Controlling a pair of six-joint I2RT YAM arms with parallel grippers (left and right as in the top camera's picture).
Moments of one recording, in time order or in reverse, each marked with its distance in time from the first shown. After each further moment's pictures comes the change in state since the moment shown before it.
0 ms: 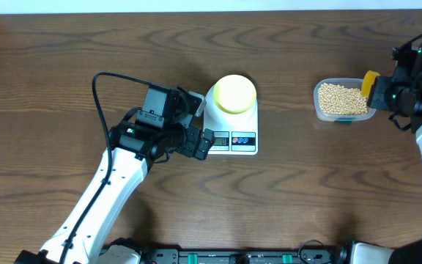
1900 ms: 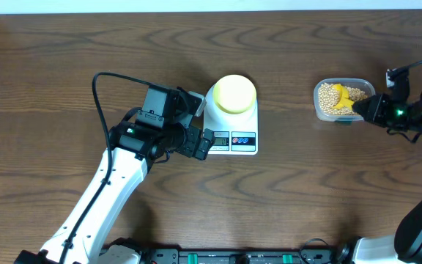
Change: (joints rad) left arm 0.000 0.000 0.000 0.000 0.000 0.000; right arm -0.185 0.160 -0.150 0.081 -0.573 -0.065
